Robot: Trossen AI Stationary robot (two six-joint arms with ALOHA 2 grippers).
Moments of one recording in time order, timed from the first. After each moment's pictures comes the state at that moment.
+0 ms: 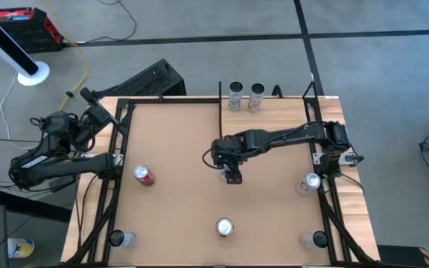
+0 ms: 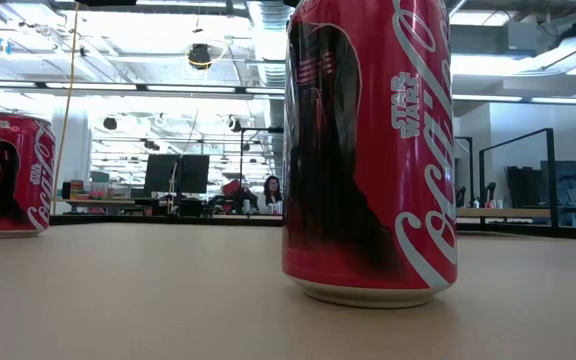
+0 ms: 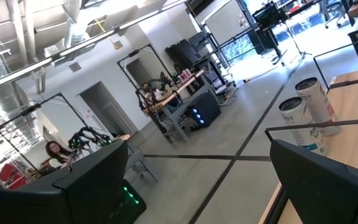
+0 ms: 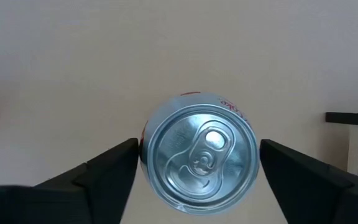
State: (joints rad) left arm 0.31 0.35 0.75 -0.18 -0.55 0.69; right arm 0.02 1.87 1.58 -0.91 0.04 -0.03
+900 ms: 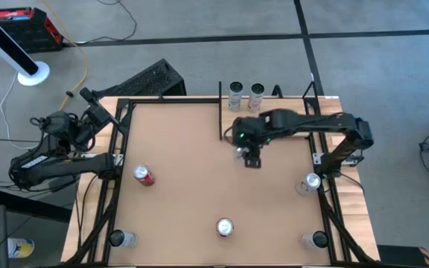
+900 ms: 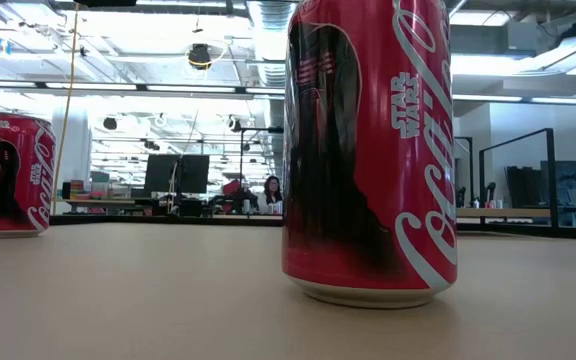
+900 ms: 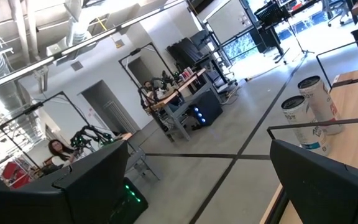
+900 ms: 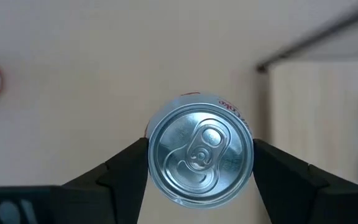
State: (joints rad) left arm 0.31 0.35 0.75 -0.17 -0.56 0.69; right arm -0.08 1.61 1.58 -1.14 0.08 -0.04
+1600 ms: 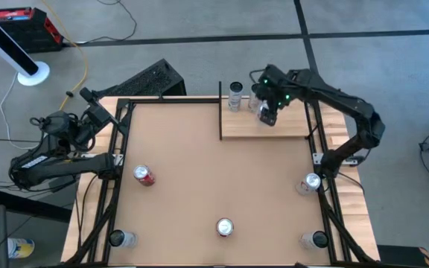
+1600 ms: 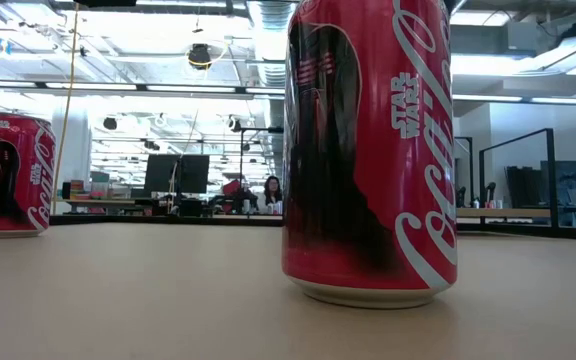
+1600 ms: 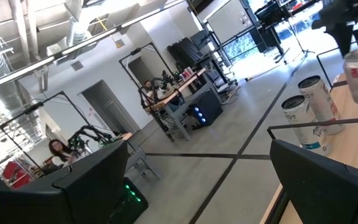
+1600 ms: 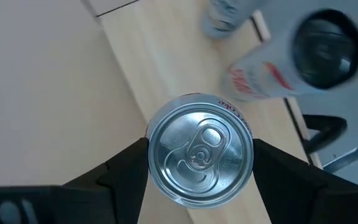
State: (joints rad) left arm 0.31 0.35 0.75 -0.17 -0.56 0.70; right arm -0.57 1.51 1.58 -1.23 0.07 -0.17
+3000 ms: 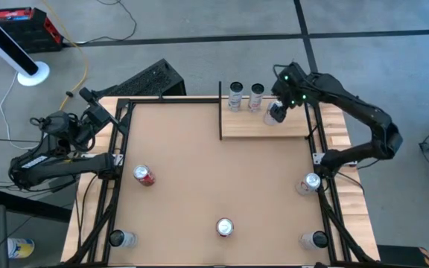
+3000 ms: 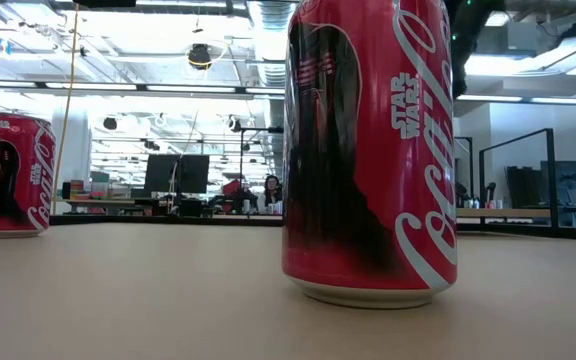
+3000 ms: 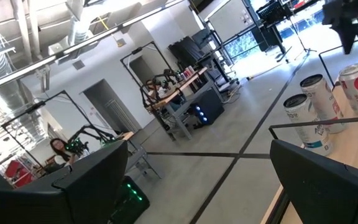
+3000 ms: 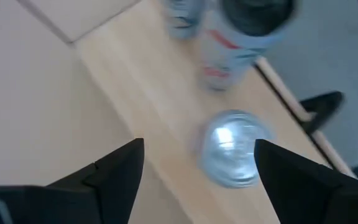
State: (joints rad) left arm 0.31 0.35 0.75 -0.17 -0.57 0.70; right arm -0.72 1.30 1.32 -1.04 -0.03 -0.11
